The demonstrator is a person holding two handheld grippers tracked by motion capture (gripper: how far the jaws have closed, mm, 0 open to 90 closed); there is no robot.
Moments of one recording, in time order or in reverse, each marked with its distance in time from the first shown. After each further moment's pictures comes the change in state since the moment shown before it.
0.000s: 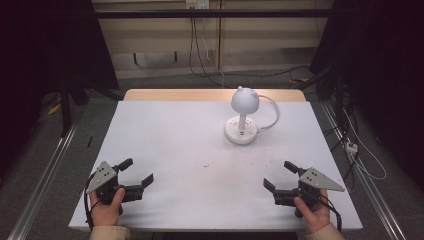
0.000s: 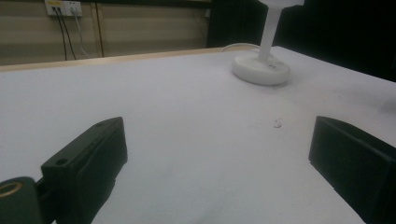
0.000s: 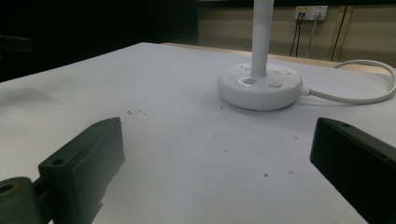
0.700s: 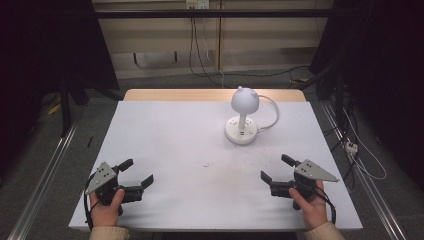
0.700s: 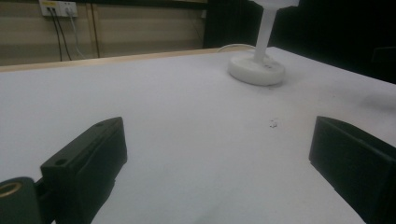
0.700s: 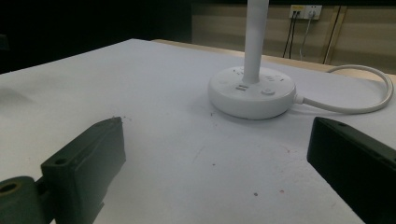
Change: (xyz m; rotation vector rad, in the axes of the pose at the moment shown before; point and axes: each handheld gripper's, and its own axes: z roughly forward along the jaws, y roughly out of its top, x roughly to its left) left arm 0.001 -0.001 -0.002 -0.003 -0.007 0.001; right arm -0.006 0.011 0.018 0.022 -0.030 -0.022
